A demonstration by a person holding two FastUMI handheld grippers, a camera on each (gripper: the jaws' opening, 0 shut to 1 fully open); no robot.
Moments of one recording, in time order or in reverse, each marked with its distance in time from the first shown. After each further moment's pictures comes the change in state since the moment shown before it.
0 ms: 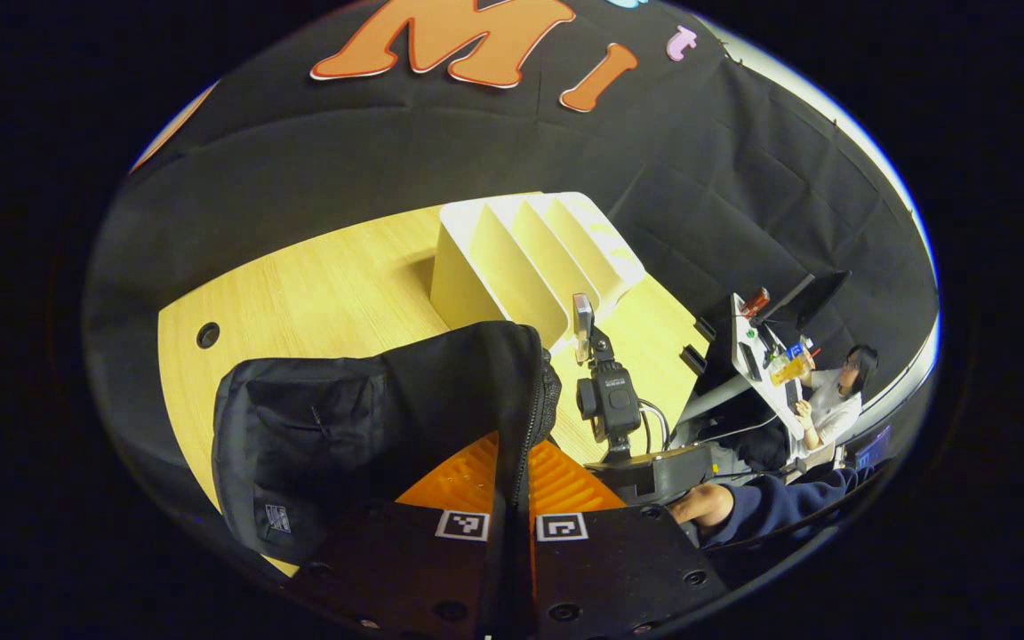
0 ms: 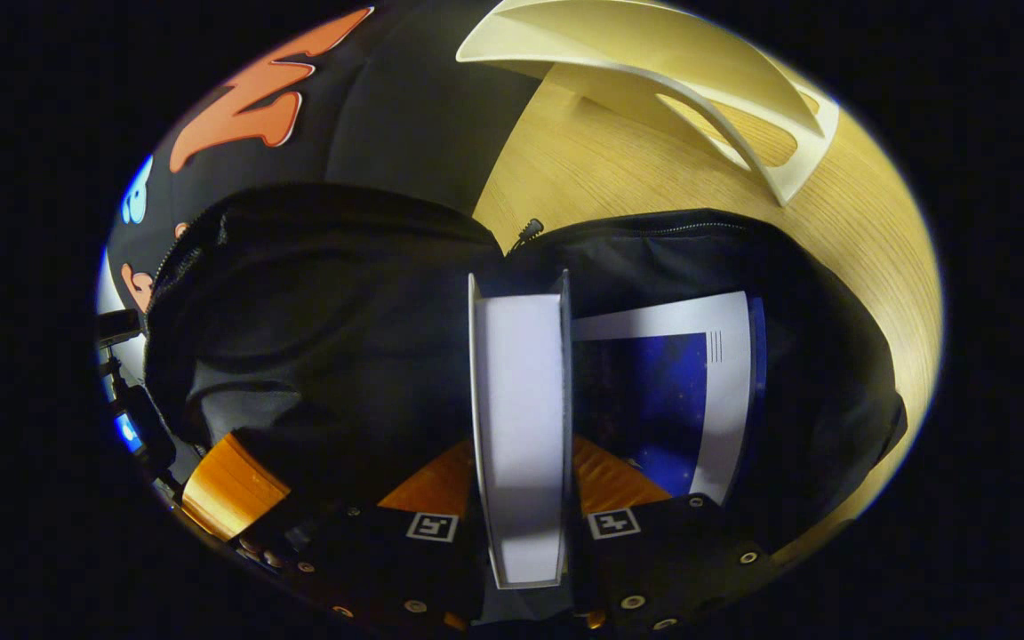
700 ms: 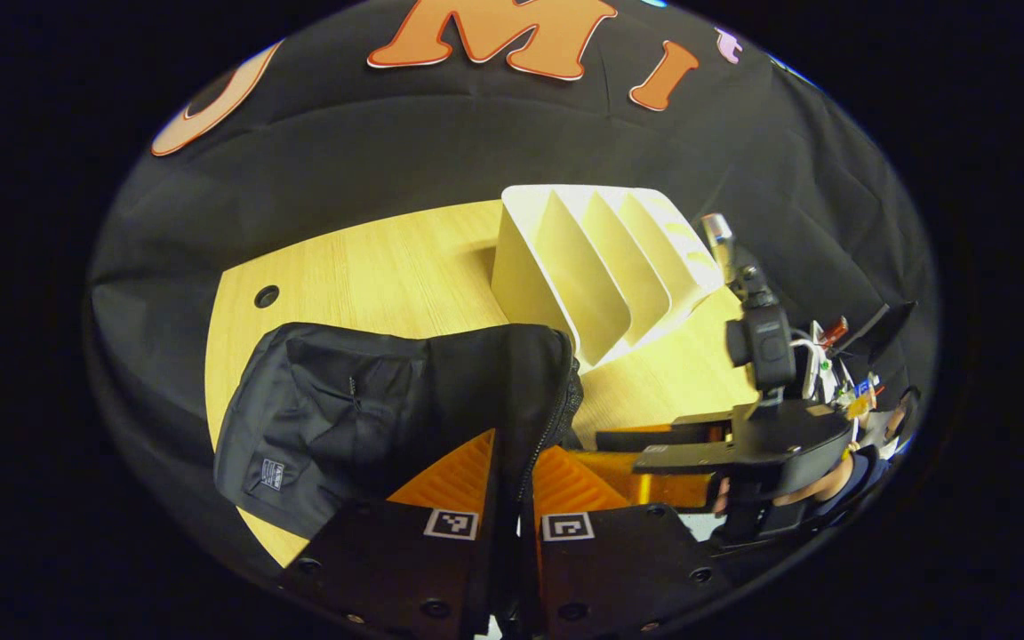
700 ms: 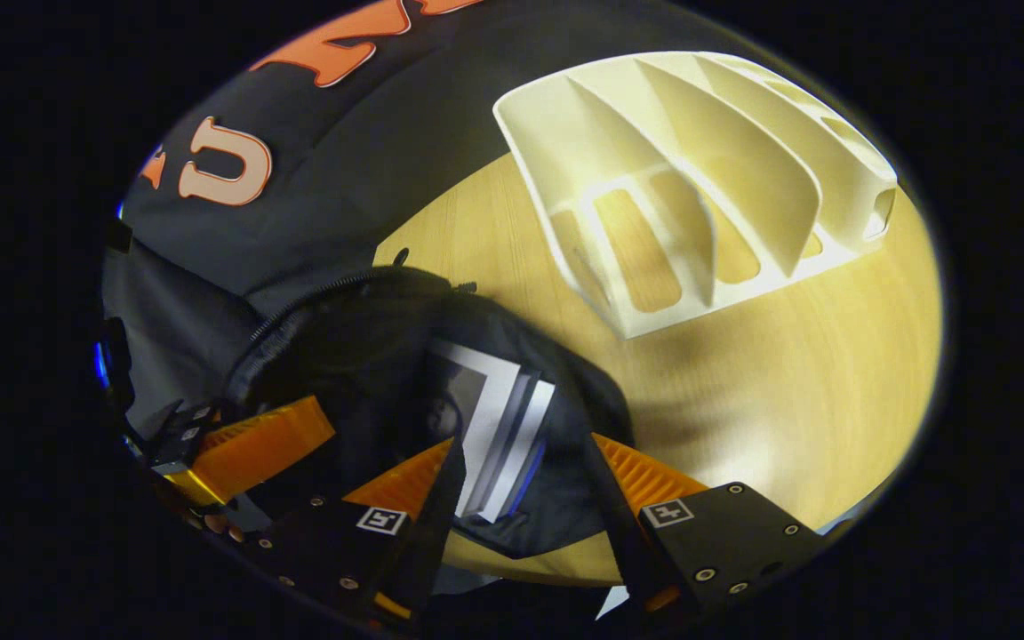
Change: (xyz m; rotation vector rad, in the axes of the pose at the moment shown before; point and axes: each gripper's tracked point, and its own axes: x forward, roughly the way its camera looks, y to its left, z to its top) left arm 0.038 -0.011 -0.024 -0.119 -0.001 0.282; right arm -0.096 -0.088 0.071 -0.413 -0.057 -0.313
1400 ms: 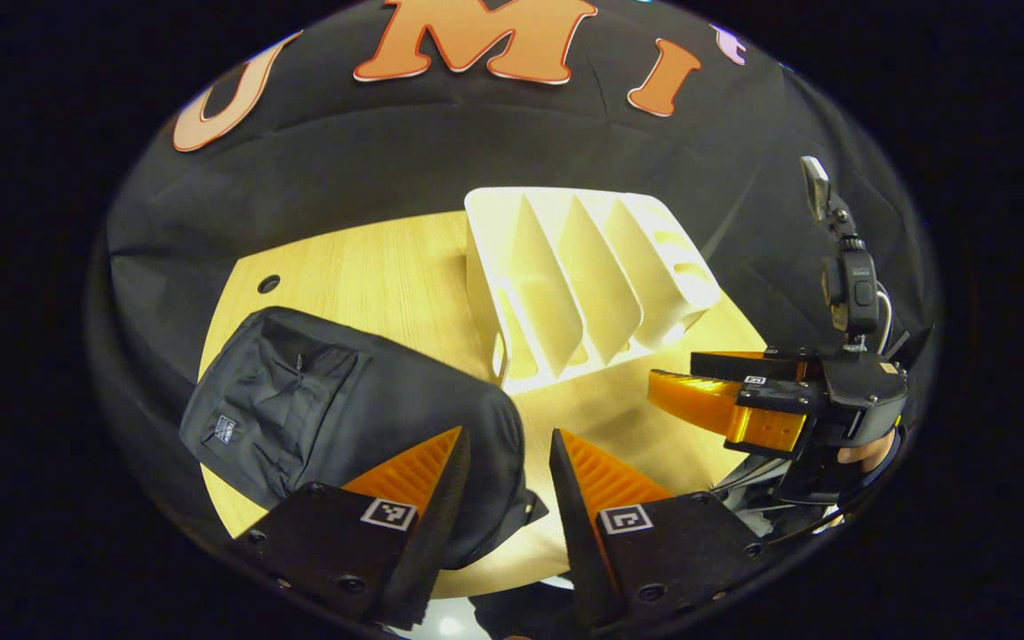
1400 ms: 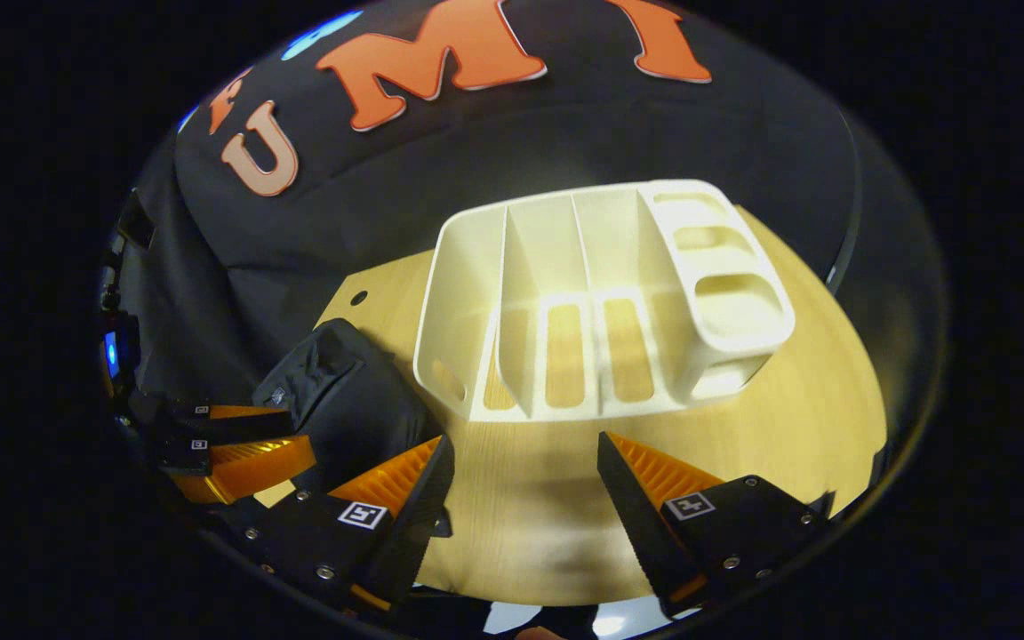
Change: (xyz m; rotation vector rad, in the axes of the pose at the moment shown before) left arm 0.013 -0.093 0.009 -0.087 -0.111 0.092; right arm -0.124 -0.111 0.096 -0.351 -0.295 -0.181
